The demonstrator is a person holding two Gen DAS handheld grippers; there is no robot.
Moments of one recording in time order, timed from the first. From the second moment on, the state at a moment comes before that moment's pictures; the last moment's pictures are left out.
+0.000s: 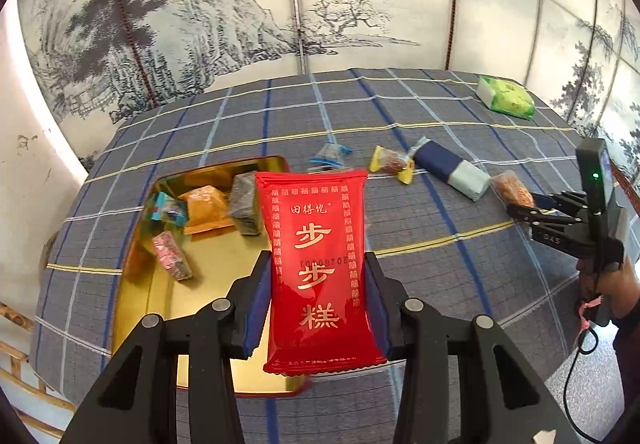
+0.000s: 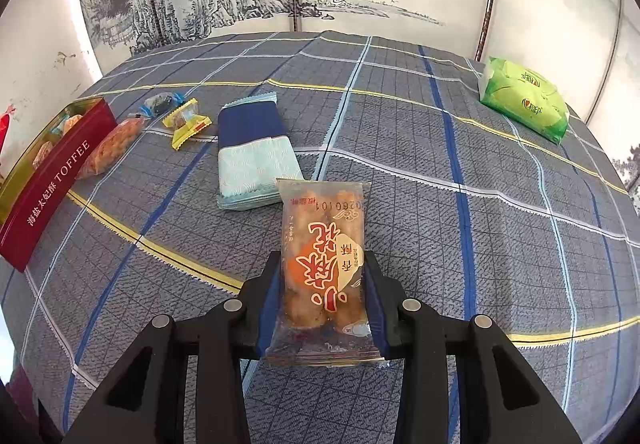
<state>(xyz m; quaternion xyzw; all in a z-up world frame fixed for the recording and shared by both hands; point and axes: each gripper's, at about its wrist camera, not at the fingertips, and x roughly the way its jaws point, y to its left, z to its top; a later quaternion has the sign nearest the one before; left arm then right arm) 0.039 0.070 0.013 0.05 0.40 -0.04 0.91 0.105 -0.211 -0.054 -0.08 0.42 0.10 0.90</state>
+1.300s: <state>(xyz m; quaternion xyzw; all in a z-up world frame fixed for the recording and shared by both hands) 0.061 0.186 -0.061 0.02 0.45 0.05 0.89 0.063 -0.170 -0.050 -0.03 0.45 0.10 0.89</state>
